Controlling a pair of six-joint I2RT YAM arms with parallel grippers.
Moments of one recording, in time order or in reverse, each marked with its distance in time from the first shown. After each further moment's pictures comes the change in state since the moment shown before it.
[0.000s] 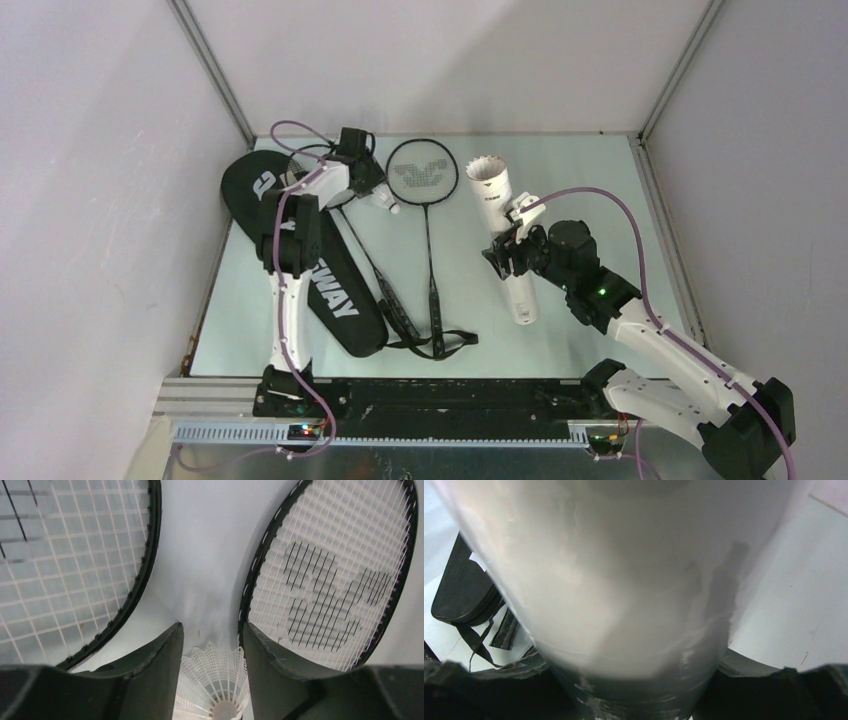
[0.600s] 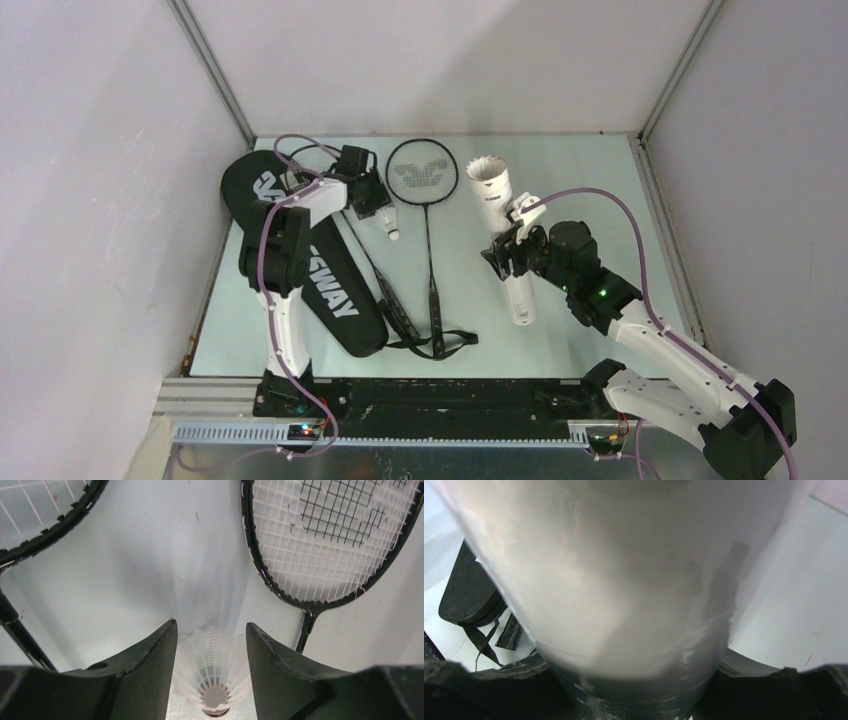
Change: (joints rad) left arm -0.036 -0.226 -0.341 0.074 0.098 0.068; right arm 0.005 -0.006 0.000 -0.001 -0.004 0.010
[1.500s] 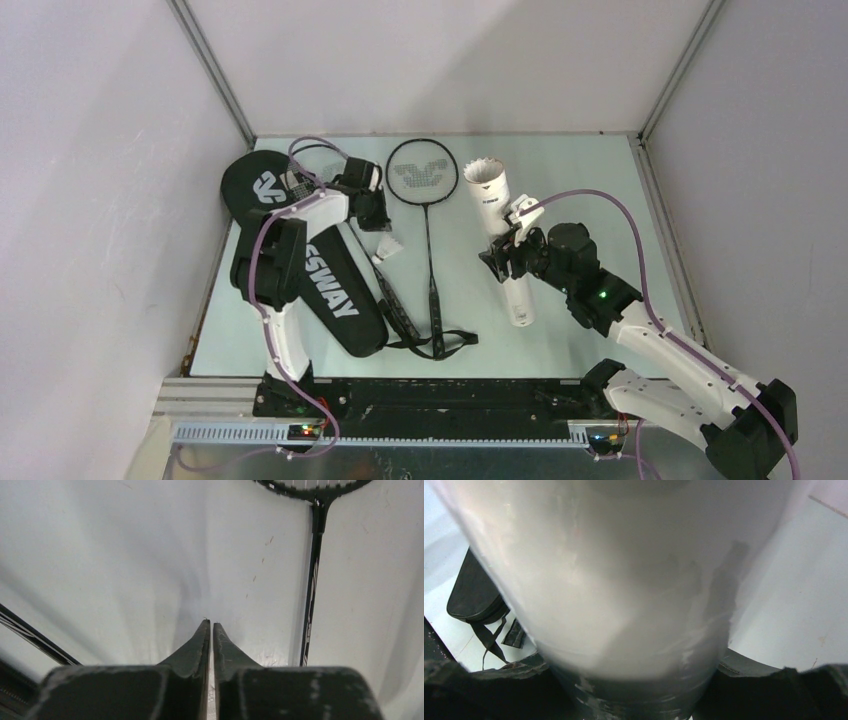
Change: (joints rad) left arm -0.054 -0.130 -0.152 -0.044 0.104 0.241; right arm 0.025 -0.010 0.000 -0.001 0.000 0.002
